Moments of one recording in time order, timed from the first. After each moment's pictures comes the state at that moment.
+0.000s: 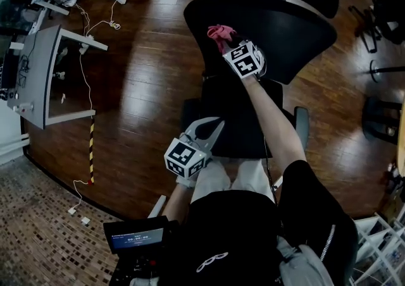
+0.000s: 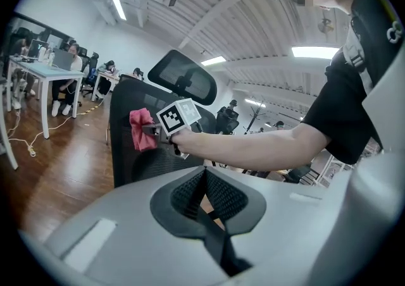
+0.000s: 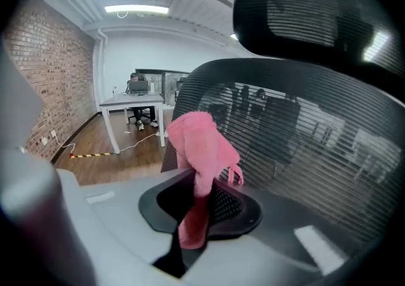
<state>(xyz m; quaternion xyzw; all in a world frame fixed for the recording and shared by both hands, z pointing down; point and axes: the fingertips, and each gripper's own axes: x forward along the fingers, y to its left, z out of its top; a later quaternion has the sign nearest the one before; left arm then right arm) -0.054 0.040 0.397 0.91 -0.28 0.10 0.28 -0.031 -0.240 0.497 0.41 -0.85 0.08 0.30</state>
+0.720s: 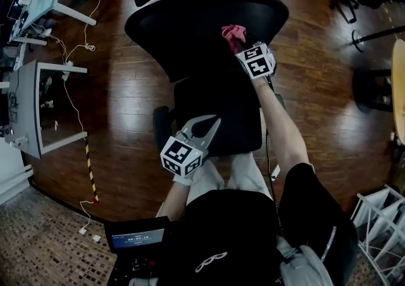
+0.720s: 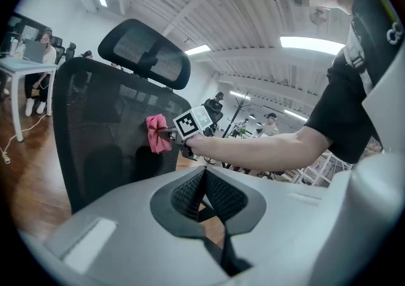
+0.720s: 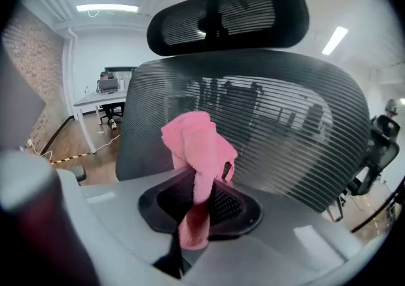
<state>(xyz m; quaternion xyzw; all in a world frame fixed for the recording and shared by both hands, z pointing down) 0.062 0.046 0.399 0.93 -0.20 0.13 0.27 0.193 -0.207 0.505 0.52 -0.79 0.12 0.30</state>
